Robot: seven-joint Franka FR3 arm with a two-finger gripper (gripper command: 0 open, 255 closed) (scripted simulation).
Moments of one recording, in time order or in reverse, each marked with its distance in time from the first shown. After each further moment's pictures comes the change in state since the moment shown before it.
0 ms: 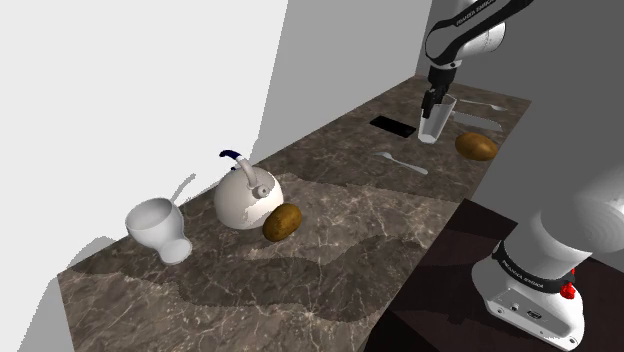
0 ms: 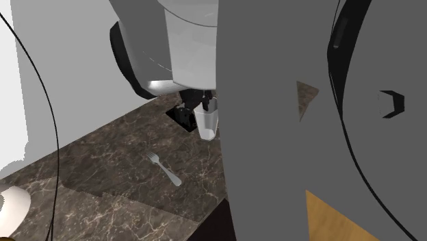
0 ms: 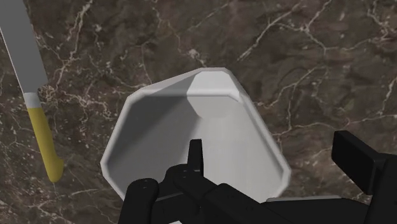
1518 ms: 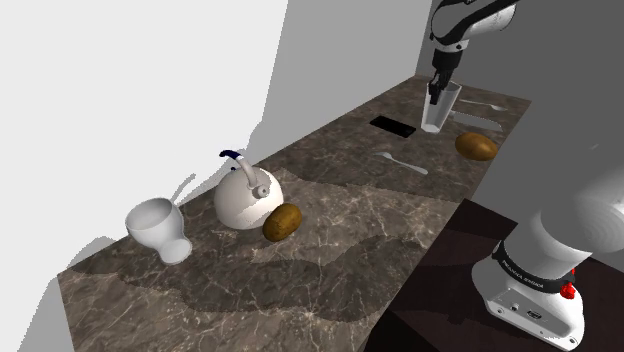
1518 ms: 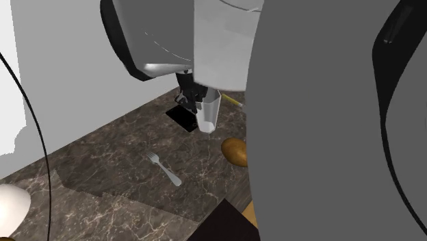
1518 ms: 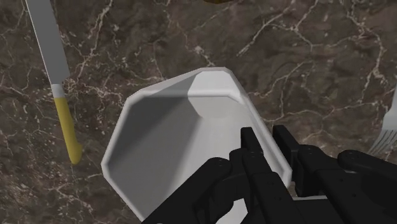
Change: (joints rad) arm 0.001 -0.065 0.014 0.066 -0.023 -0.126 0.011
